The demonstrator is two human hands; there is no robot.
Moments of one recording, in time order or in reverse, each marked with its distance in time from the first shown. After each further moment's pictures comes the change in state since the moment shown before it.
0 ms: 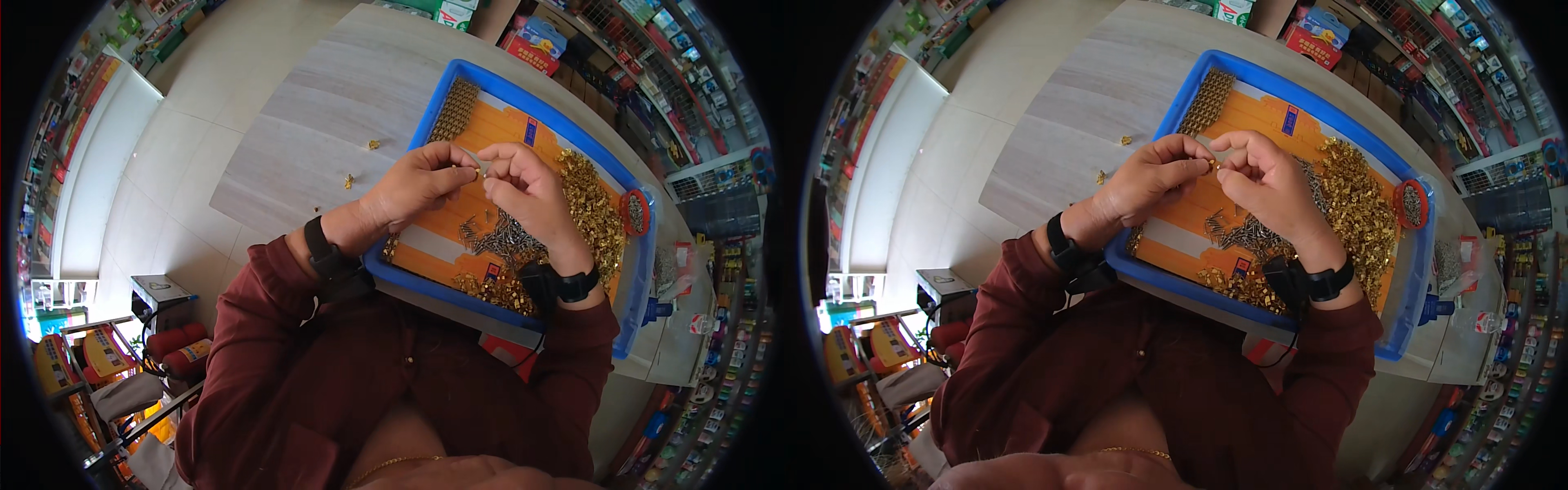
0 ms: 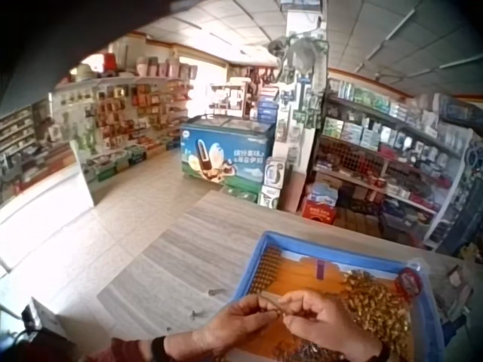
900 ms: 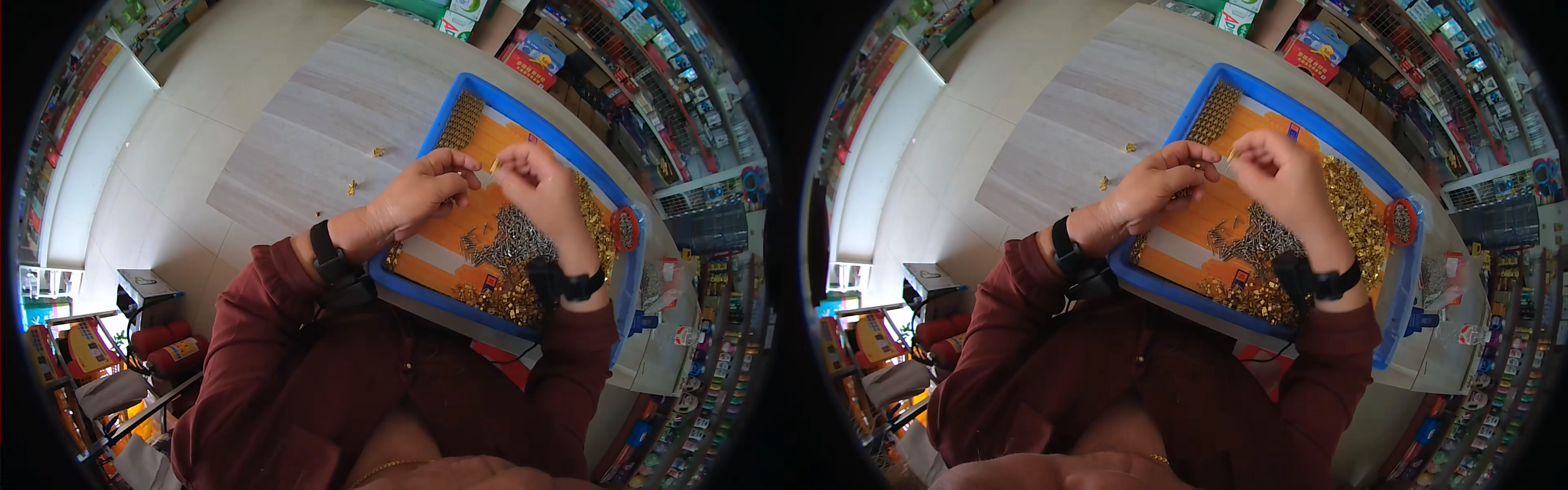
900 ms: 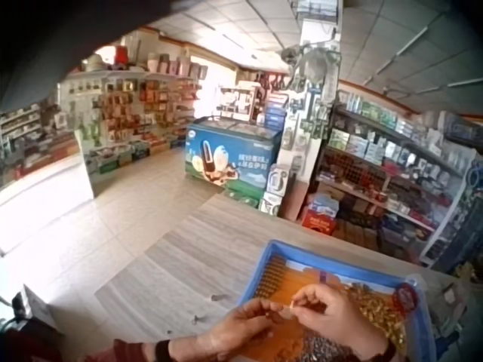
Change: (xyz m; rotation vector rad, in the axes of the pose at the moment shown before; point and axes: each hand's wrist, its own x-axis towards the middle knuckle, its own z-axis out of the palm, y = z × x) left_hand -0.004 0.004 -0.001 -0.166 0.056 0.002; right_hand 0.022 -0.011 -0.008 -0.351 0.093 -0.061
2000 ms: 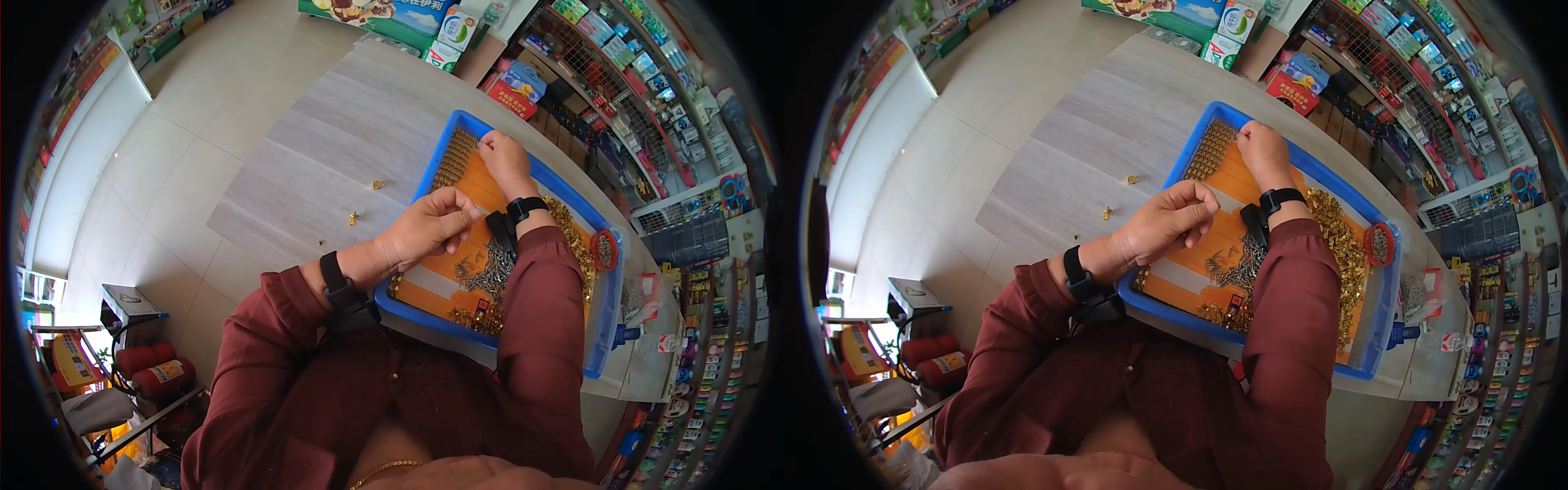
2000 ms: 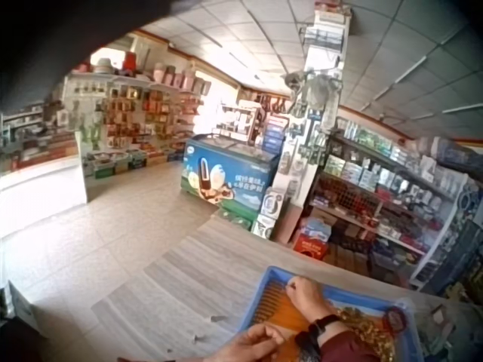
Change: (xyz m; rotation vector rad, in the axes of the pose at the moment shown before) left_hand 0.001 -0.002 -0.002 0.030 -0.138 0.040; right_hand 0.124 0.098 0.013 -0.795 0.198 0.181
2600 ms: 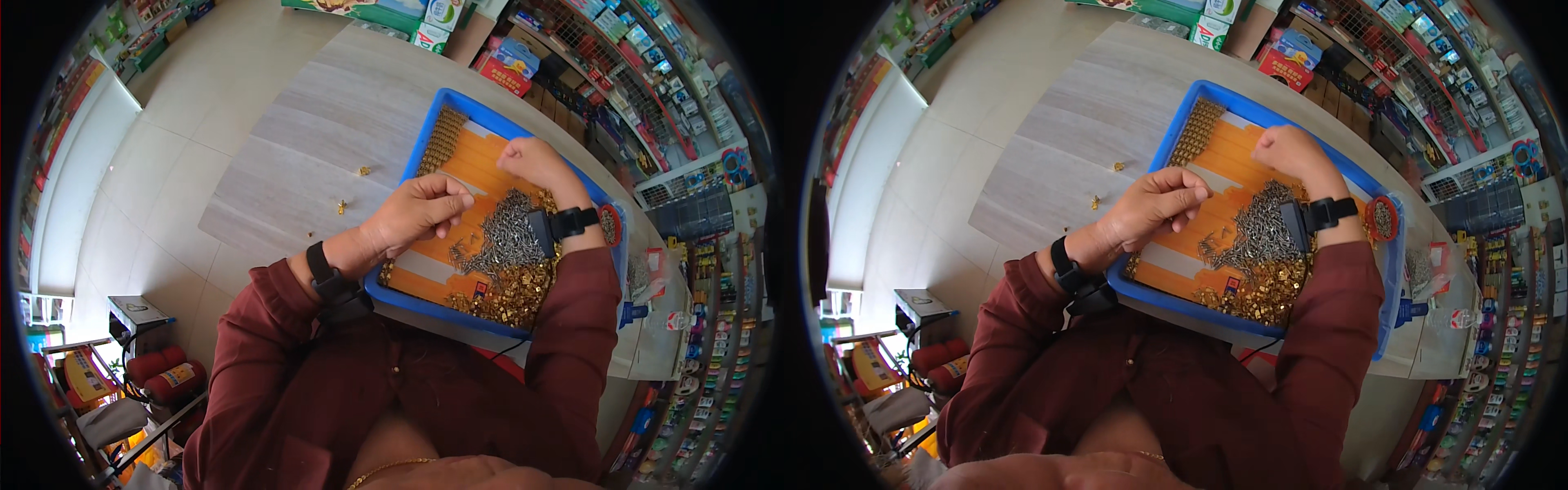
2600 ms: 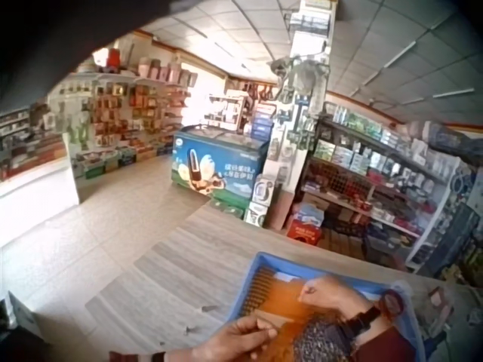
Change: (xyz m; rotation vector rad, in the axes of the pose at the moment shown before) left_hand 0.000 0.004 0.002 0.110 0.013 -0.061; right_hand -0.041 0.039 -0.073 0.190 -0.484 -0.034
